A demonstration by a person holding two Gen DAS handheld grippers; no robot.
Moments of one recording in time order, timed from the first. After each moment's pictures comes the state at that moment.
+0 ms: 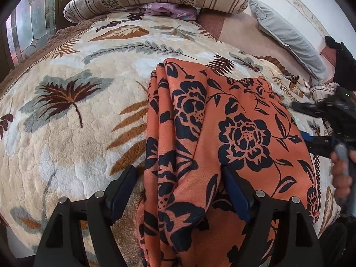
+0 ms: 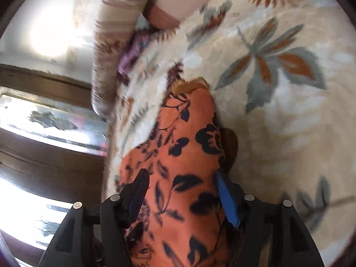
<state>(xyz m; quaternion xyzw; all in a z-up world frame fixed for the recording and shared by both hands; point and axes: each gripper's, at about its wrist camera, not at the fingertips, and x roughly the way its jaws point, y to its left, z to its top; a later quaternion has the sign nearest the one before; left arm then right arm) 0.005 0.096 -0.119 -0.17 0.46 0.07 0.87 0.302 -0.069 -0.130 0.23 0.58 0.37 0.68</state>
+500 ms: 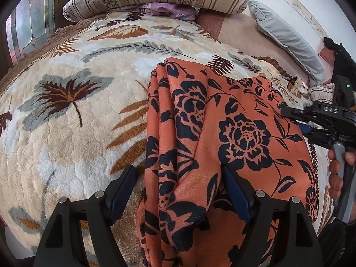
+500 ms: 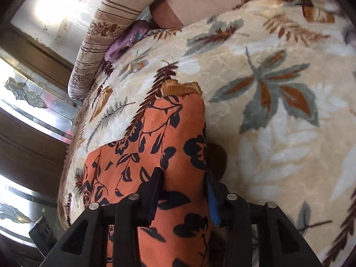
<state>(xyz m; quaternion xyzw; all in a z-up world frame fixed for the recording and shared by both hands) 0.003 0.097 -0.120 -0.17 0.45 0.06 0.87 0.269 -0.068 -0.101 0.10 0.53 0.33 0.77</state>
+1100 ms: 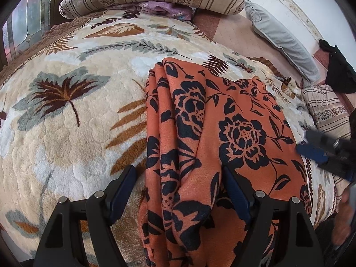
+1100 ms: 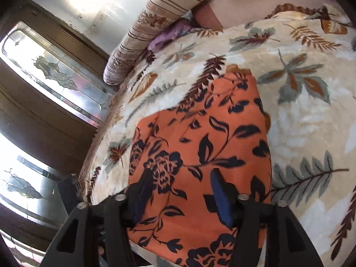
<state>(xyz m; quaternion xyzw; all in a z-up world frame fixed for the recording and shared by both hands) 0.000 0.104 -0.119 -0.18 0.45 0.03 0.87 0.188 -0.061 -0.082 0.11 0.52 0.40 0.75</state>
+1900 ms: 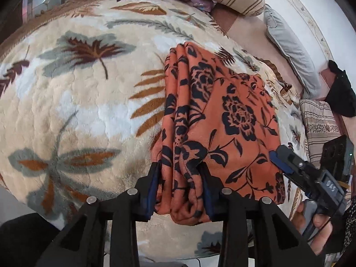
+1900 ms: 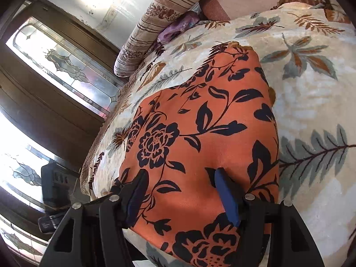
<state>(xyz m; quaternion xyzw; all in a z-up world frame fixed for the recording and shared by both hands) -0.044 0.112 -0.102 -0.27 0.49 0.04 0.83 0.175 -0.068 -0.112 0.12 0.49 0.46 0.73</state>
